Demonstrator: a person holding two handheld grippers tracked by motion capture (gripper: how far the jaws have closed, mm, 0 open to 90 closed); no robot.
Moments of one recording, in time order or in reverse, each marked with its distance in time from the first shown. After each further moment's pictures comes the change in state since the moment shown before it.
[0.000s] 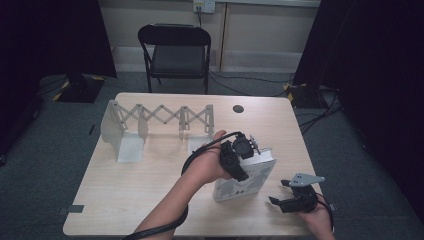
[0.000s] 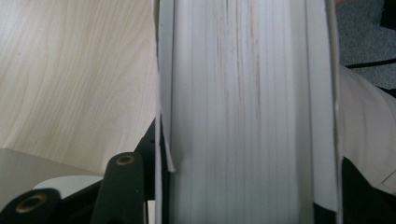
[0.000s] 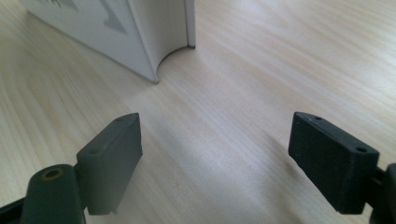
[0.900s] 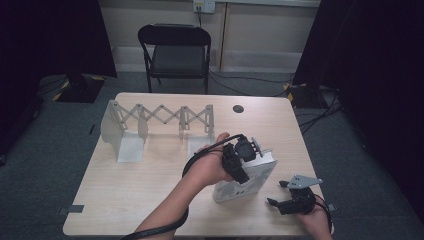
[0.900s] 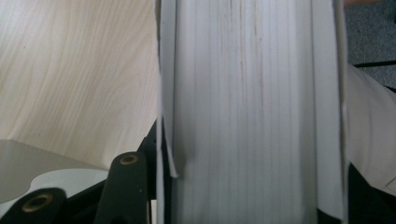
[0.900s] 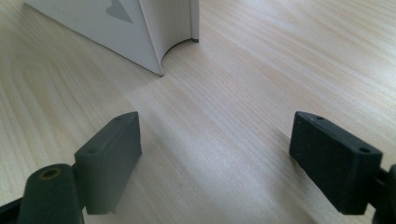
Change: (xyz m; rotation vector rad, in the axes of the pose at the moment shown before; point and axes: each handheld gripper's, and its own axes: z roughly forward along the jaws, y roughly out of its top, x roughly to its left) left arm -0.009 0.003 0.002 0.026 0.037 -0.019; right arm 0.001 -0.006 0.006 -0.011 0.009 -0.019
